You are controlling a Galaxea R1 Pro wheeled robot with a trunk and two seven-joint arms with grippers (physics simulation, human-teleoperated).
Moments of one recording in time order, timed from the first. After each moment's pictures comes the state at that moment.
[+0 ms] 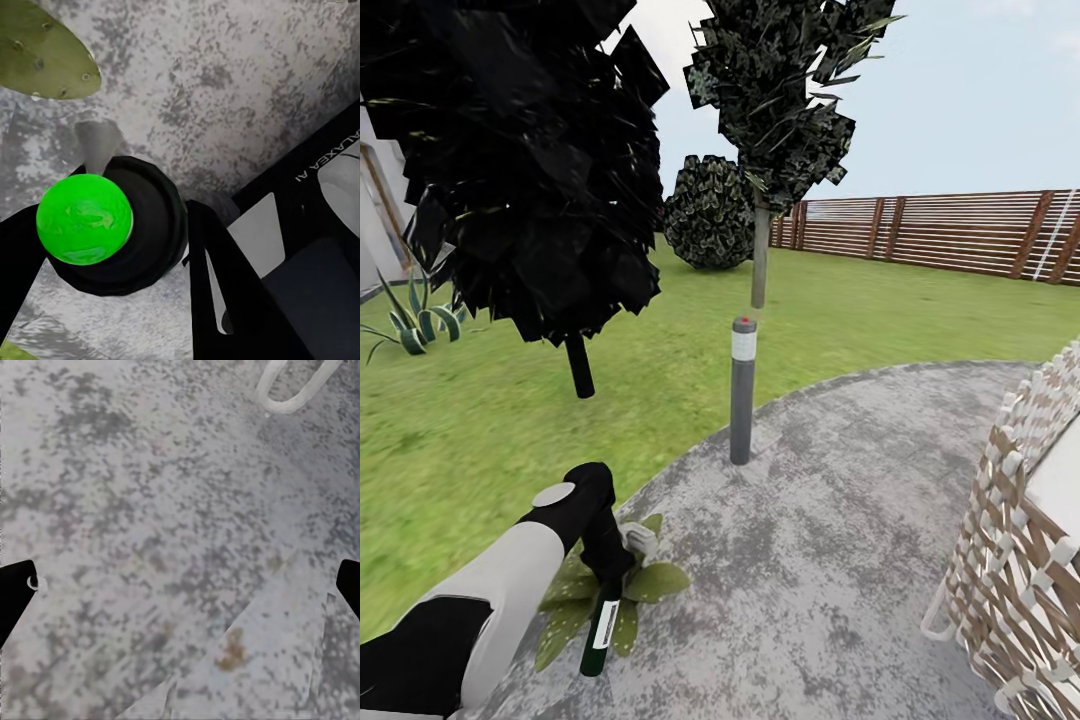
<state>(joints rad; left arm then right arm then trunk) -0.95 -0.01 -0.08 -0.45 -1.31 0.96 -1.56 -0.35 -0.08 0.09 -0.03 -0.16 -0.44 -0.21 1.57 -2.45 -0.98</state>
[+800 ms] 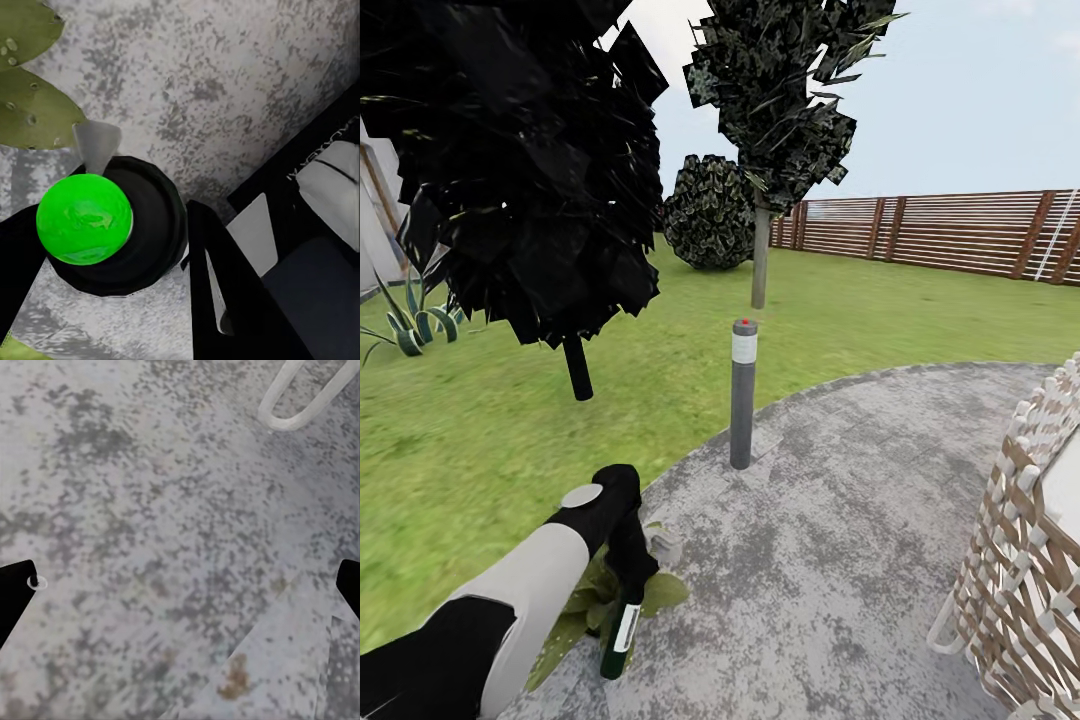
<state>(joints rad) -0.95 -0.09 -0.16 -0.46 -1.30 0.97 -1.56 -0.35 -0.09 0.09 -0.03 -0.15 -0.44 -0.21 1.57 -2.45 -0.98</state>
